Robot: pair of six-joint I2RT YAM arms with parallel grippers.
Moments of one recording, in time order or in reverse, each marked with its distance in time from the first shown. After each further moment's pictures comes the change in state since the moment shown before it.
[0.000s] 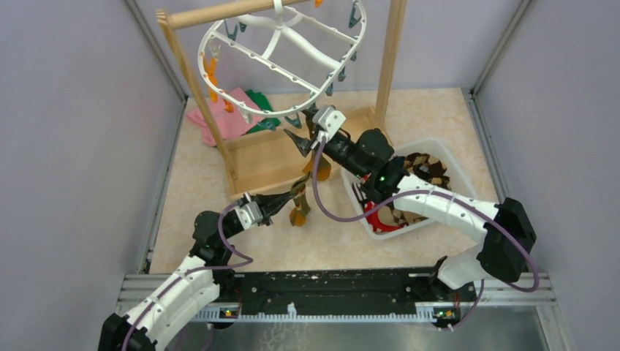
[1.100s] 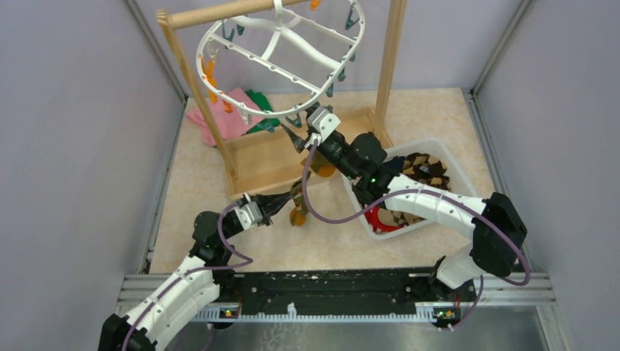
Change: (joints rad) left arm 0.000 -0.003 0.000 0.001 0.000 0.000; right arm 0.029 0.049 -0.025 0.132 0.089 -0.080
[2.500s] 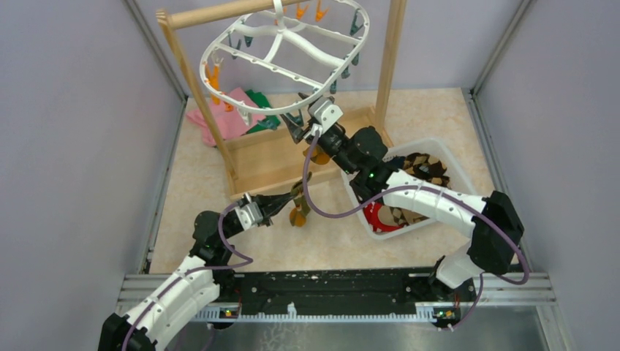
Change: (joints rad) left arm 0.000 0.004 0.000 0.002 0.011 0.000; right arm 0.005 0.031 0.086 0.017 0.040 0.011
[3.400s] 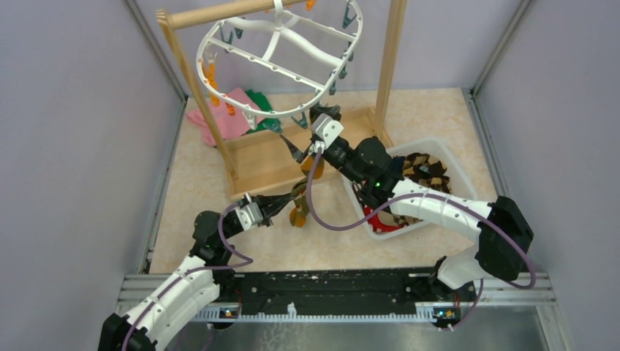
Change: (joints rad) left arm 0.000 0.000 0.000 0.000 0.011 0.000; right arm 0.000 -0.069 -0.130 -0.003 -0.062 -0.031
